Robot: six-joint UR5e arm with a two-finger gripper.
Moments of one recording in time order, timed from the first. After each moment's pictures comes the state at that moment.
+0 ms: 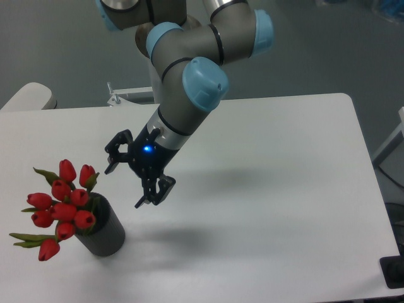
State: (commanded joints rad) arm 2.36 -1.86 -1.64 -1.07 0.82 1.07
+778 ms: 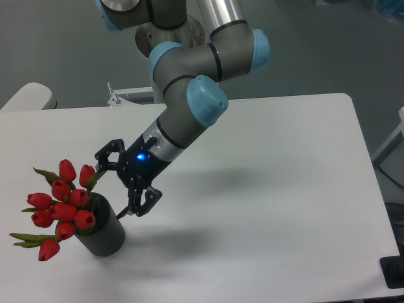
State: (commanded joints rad) arm 2.34 -1.88 -1.70 -1.00 0.72 1.16
